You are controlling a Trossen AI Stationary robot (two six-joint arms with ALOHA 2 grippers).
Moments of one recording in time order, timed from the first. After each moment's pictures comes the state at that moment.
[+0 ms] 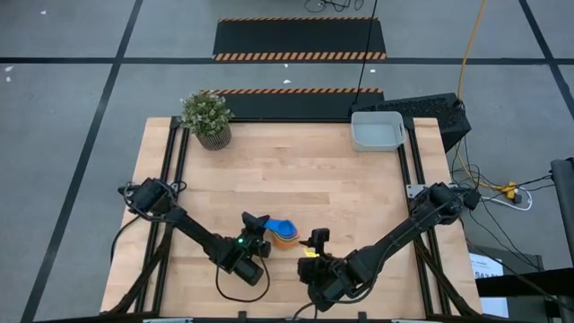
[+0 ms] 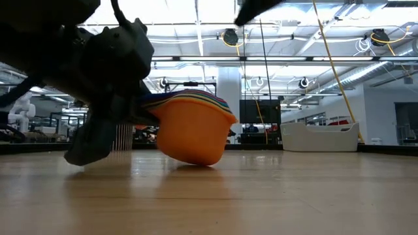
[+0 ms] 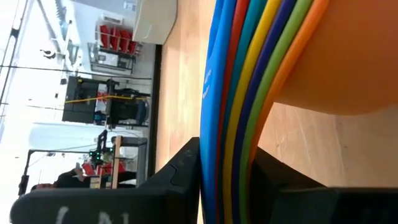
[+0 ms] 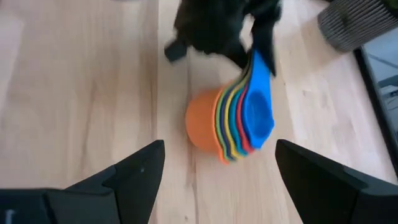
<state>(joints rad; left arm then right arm) -0.59 1.99 1.04 -0.38 -1.18 -0.04 0.63 1.94 1.60 -0.80 0.71 0.40</state>
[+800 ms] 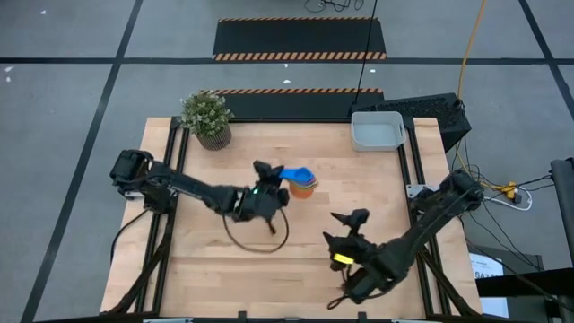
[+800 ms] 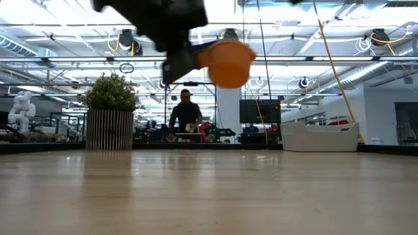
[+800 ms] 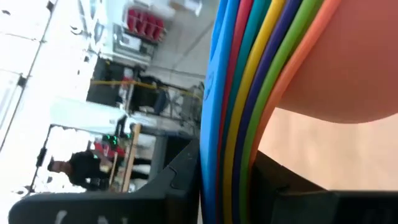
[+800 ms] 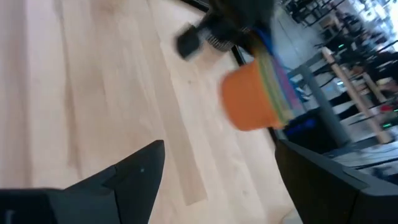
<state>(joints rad) -0.22 1.69 1.04 0.07 -1.09 0.64 0.71 1.74 1.48 -1.23 1.07 0.71</state>
